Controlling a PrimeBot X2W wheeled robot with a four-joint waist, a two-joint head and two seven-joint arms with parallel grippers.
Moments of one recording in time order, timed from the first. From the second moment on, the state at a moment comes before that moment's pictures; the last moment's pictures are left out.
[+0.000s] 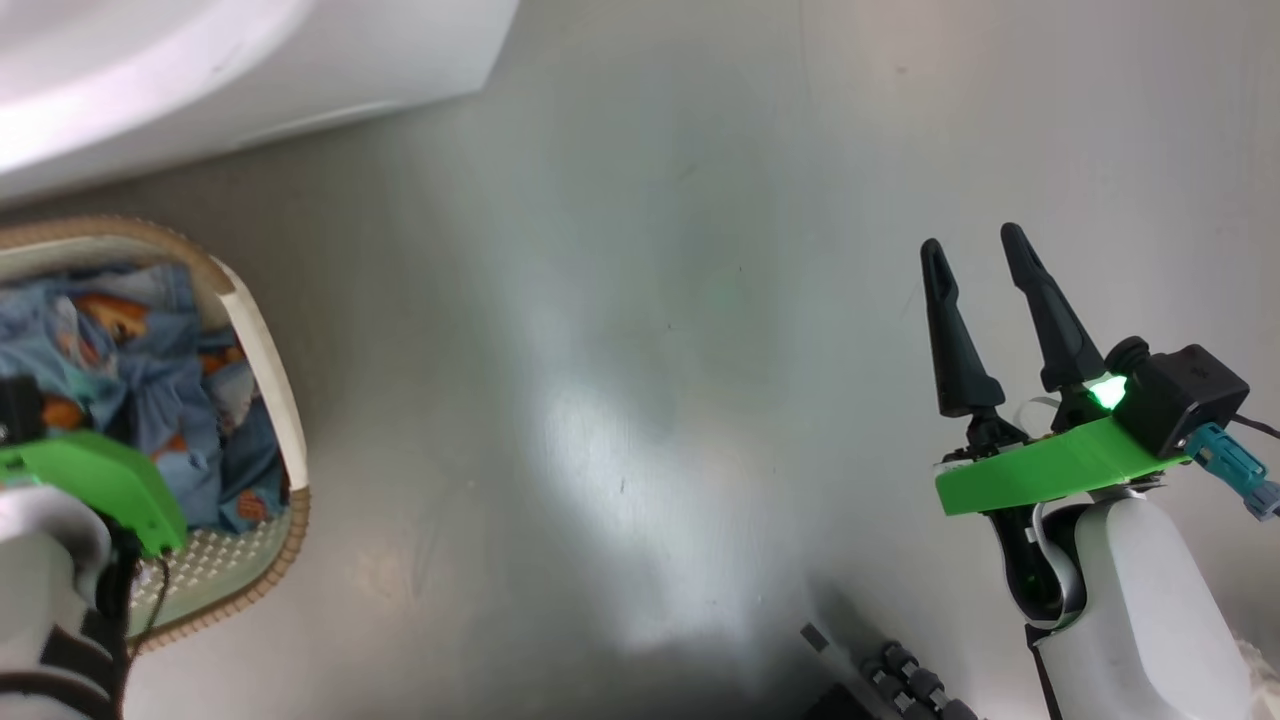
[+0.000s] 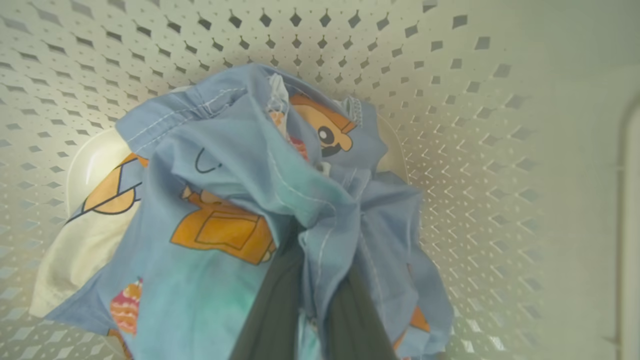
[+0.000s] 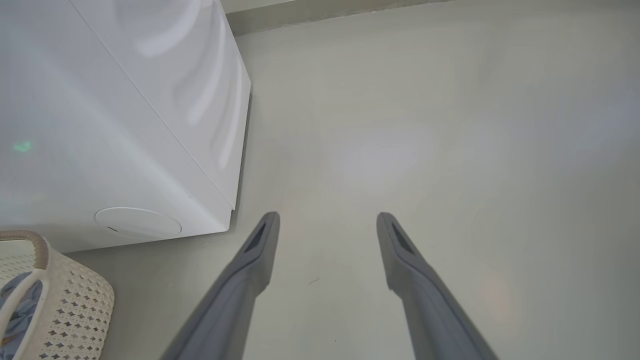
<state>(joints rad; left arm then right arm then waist) -0.85 0.26 0.03 1.26 -0.16 -0.04 -0.24 -0.39 -0.05 0.03 0.15 0.27 0.13 -0.26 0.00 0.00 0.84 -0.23</state>
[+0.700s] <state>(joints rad) -0.48 0.12 0.14 0.82 -0.21 -0.07 -0.25 -0.34 -0.05 -0.01 0.17 0.22 0.13 -0.26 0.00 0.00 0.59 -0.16</state>
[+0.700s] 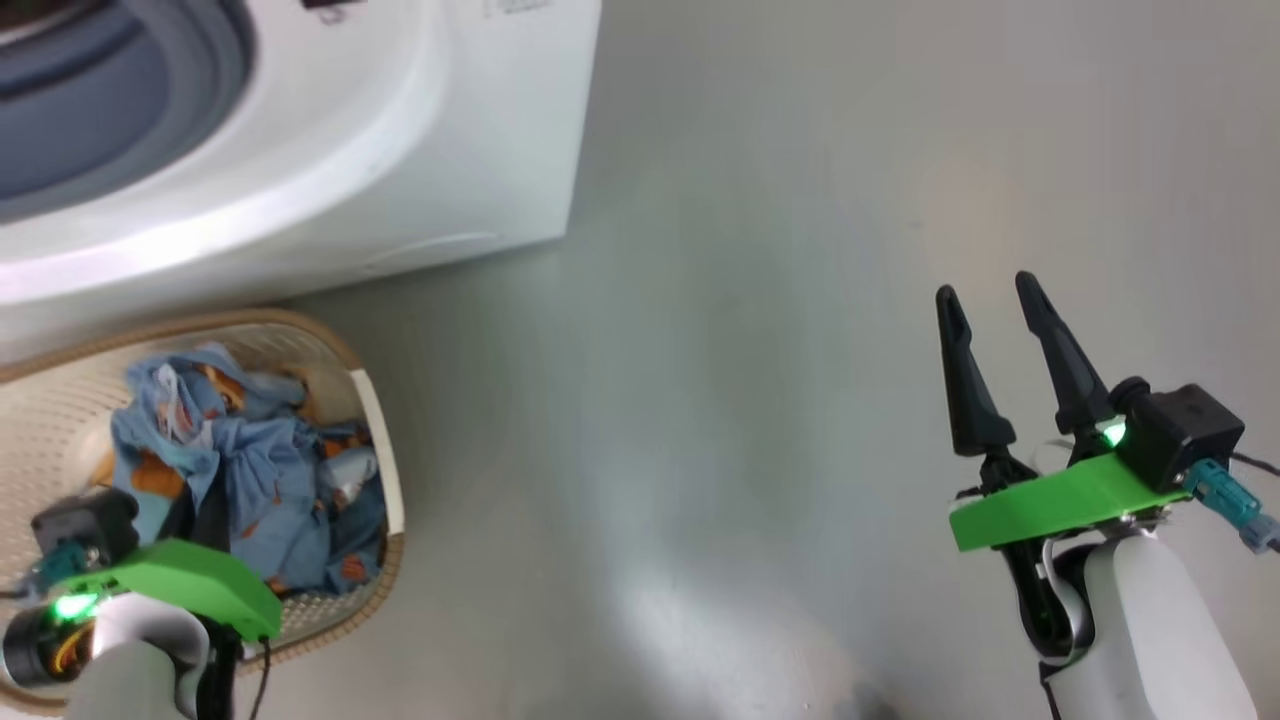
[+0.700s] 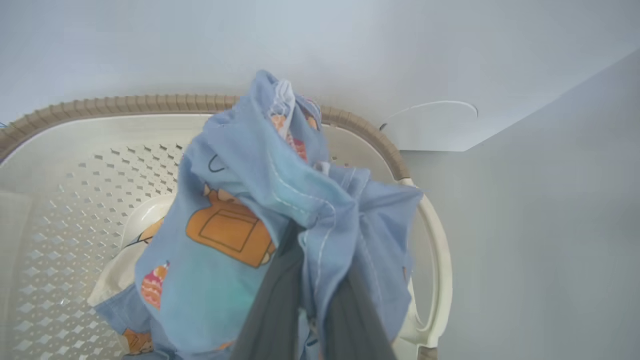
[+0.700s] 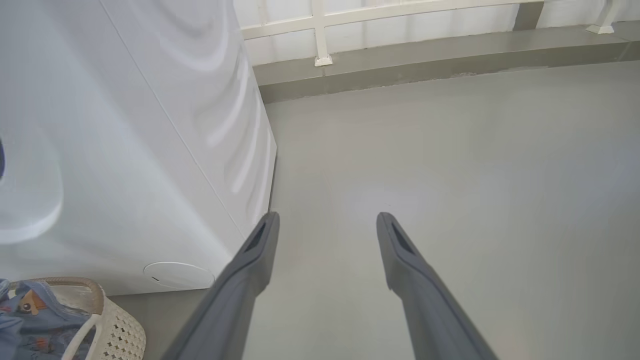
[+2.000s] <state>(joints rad) -0.02 0.04 0.04 0.09 -0.22 0.03 -0.25 -0.18 -0.06 0.00 0.21 0.18 0.13 -0.26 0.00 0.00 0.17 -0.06</state>
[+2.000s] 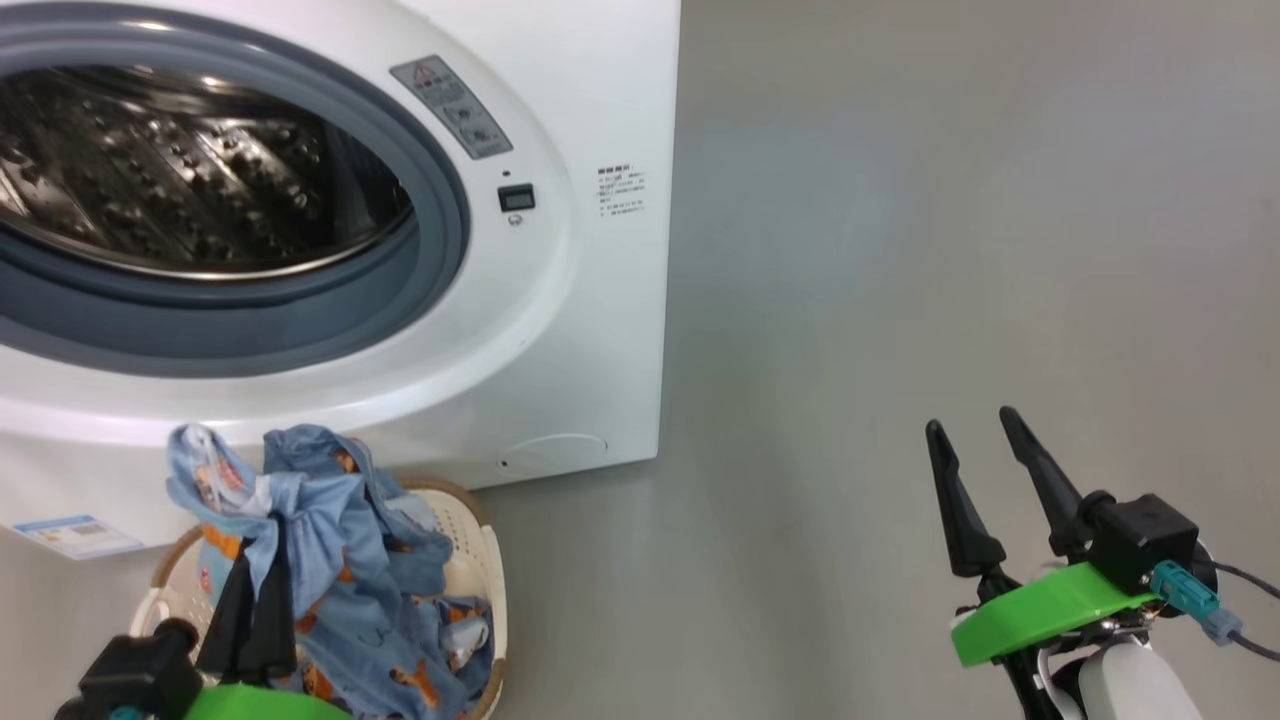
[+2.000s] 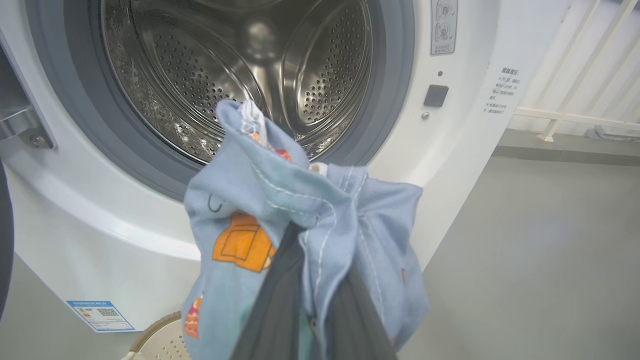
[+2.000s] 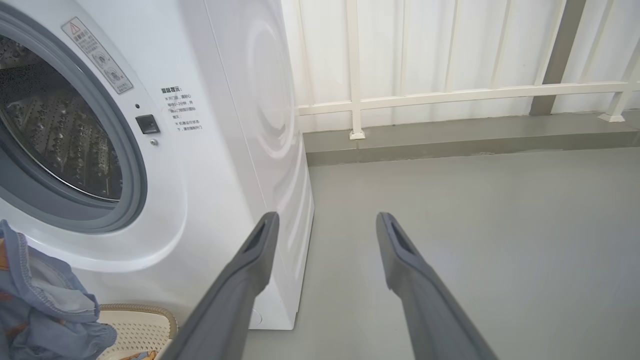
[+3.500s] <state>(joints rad) -0.06 0.04 0.08 -0.03 -0.17 0.08 -0.26 -0.13 -0.05 -0.01 0.18 0.15 0.13 -0.26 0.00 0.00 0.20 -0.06</state>
